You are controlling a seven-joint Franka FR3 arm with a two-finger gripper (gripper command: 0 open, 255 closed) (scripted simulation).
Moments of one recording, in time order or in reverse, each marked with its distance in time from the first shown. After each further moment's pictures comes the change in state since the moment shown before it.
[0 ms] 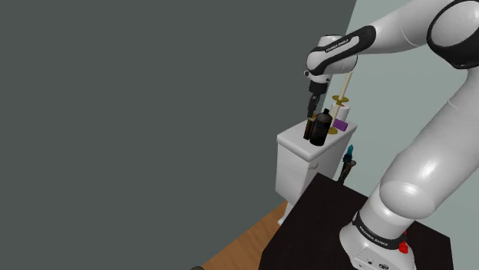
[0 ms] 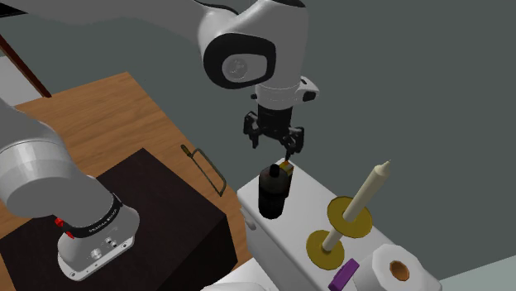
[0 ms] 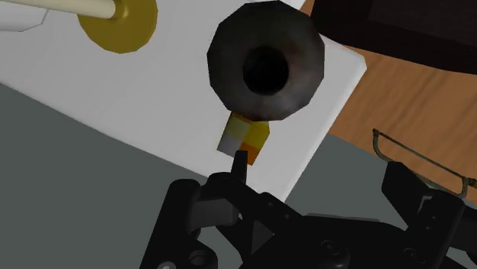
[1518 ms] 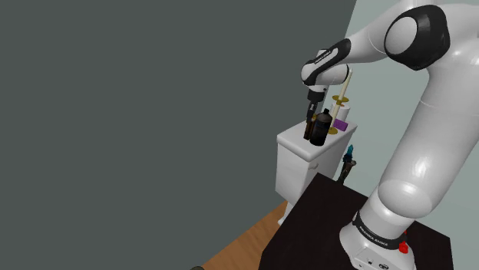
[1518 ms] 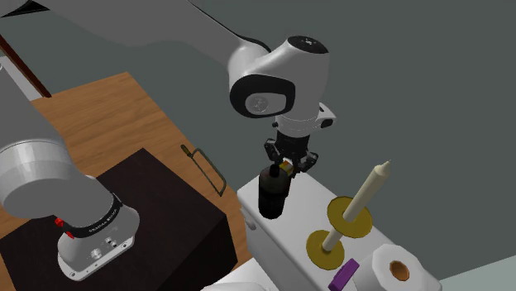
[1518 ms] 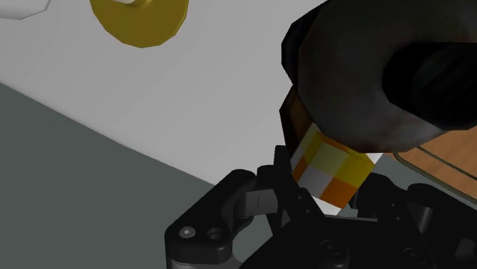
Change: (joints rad) arm -0.032 0.214 -0.041 0.060 0.143 0.140 -0.169
